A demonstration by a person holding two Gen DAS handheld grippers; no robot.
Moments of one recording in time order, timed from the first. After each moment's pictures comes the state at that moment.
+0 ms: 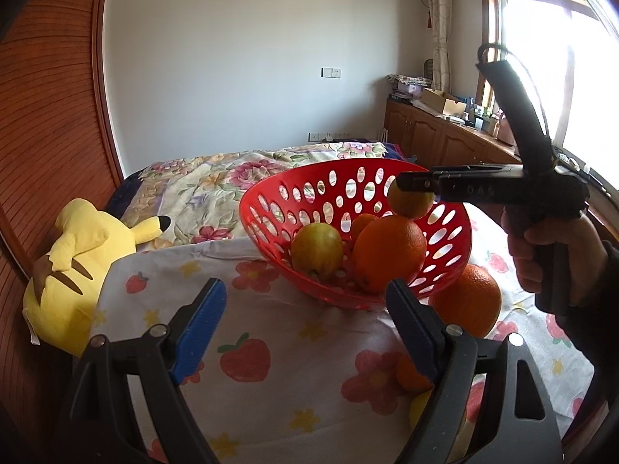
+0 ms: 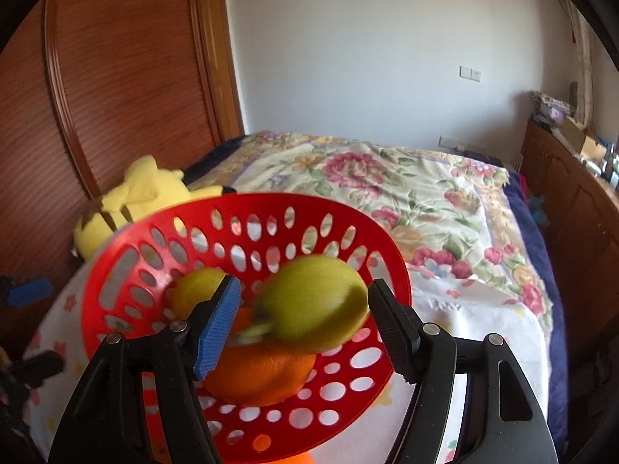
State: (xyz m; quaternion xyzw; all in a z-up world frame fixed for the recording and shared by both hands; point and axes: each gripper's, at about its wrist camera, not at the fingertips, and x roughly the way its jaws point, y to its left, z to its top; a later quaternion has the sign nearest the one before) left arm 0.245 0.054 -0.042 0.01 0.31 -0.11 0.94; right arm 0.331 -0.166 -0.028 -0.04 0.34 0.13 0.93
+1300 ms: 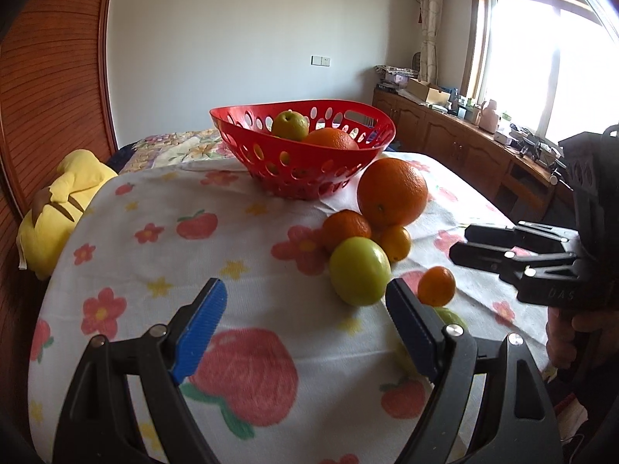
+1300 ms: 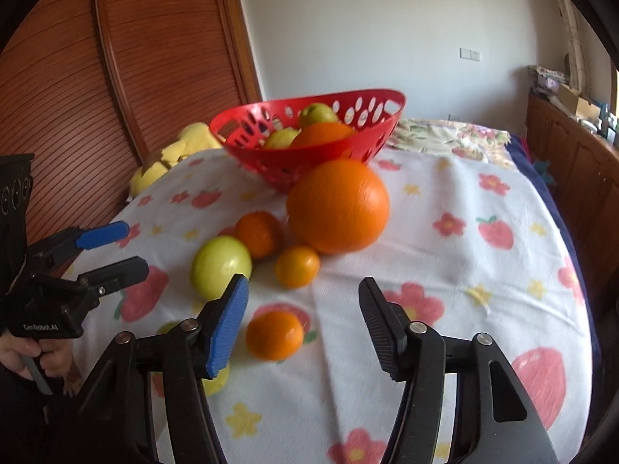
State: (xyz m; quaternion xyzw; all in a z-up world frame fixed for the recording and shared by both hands) left arm 0.118 0.023 -0.090 -0.02 0.33 -0.12 0.94; right arm 0.122 -0.171 -0.088 -0.01 0.35 0.15 0.92
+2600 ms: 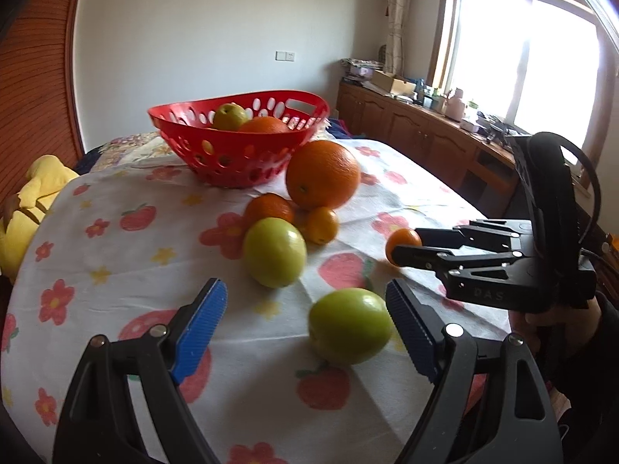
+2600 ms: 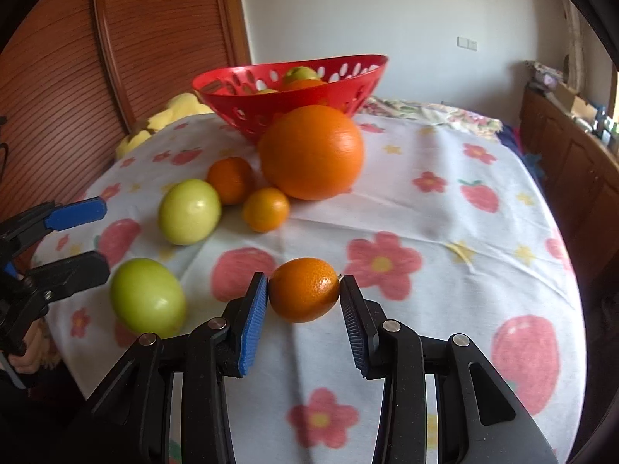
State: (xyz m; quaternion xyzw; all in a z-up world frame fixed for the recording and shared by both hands) left arm 0.101 -0.025 -0.094 -0.01 0.34 -0.19 0.92; right arm 0.110 -0.187 -0.114 -0.04 0.38 0.13 0.92
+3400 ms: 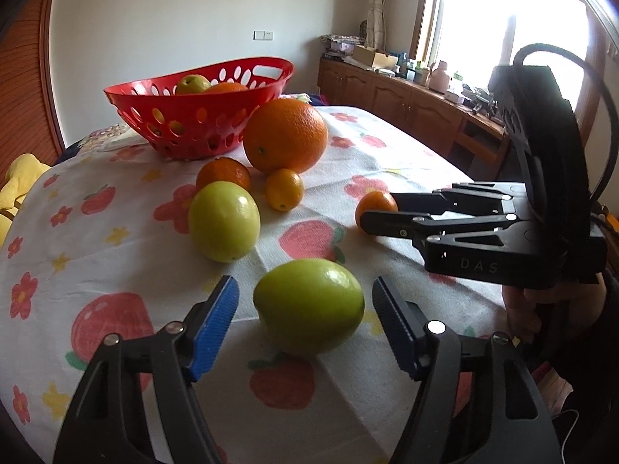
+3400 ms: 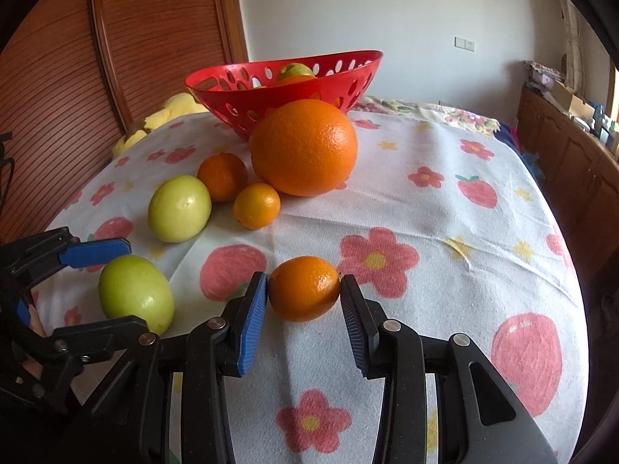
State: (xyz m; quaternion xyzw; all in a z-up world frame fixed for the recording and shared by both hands) left arm 0.103 -0.054 -0.118 0.02 0.37 -0.22 0.90; right arm 0.110 -0.191 -0.120 -0.04 0.38 0.13 0.92
